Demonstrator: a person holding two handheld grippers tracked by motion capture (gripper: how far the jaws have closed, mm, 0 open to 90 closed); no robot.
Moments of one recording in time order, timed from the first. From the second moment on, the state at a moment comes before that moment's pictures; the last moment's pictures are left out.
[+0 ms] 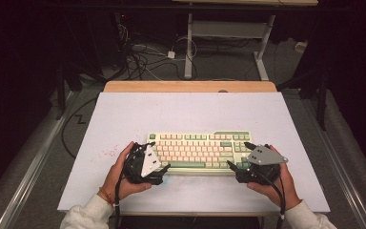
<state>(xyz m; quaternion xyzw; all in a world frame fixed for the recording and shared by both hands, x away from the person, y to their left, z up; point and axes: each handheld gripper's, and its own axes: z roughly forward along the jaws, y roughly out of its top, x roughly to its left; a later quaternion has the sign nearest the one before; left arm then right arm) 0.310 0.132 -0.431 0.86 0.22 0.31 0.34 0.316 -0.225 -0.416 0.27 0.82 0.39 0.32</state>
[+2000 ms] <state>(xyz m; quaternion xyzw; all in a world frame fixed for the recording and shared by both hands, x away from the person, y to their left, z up) 0.287 0.207 -0.472 0.86 0.28 0.28 0.32 0.292 -0.299 -0.450 0.34 0.81 0.36 0.32</state>
